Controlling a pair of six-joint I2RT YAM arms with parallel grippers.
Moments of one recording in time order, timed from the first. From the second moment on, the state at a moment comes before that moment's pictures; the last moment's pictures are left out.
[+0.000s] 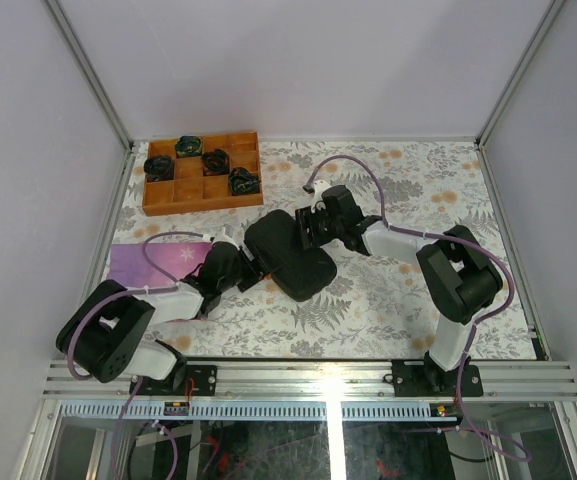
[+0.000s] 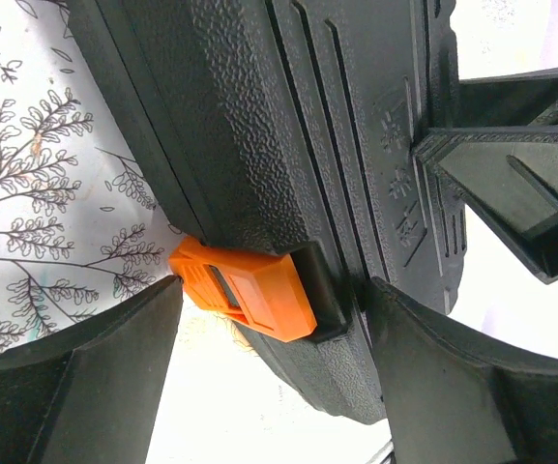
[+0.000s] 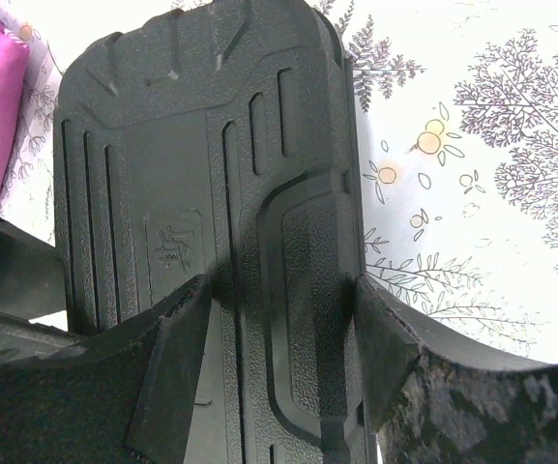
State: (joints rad) left arm -0.54 1.41 0.37 0.45 0.08 -1.07; right arm 0.62 1.83 1.07 0.04 -0.26 0.28
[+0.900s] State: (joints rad) left arm -0.51 1.31 0.39 0.30 0.07 -1.04; right arm 0.71 1.65 0.93 -0.04 -0.08 0.39
